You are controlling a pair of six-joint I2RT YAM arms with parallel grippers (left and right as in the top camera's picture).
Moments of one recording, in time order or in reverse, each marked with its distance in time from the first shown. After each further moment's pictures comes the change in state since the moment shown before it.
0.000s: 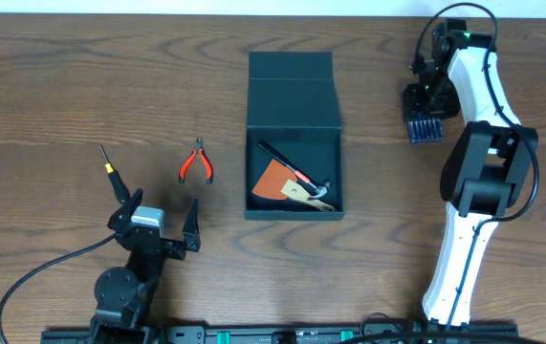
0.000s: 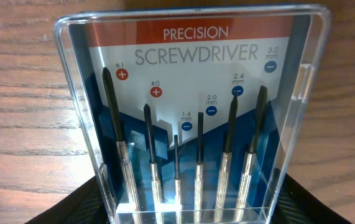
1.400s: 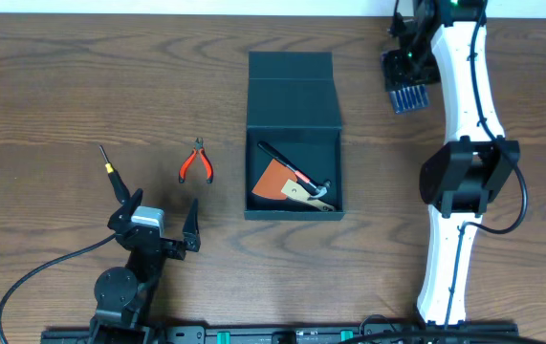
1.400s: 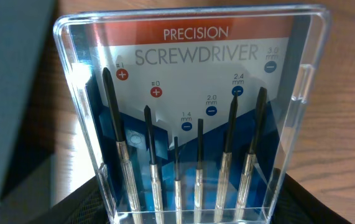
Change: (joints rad) left arm 0.000 0.000 0.000 0.000 0.000 0.000; right arm 0.150 0.000 0.413 -0.276 -0.012 0.000
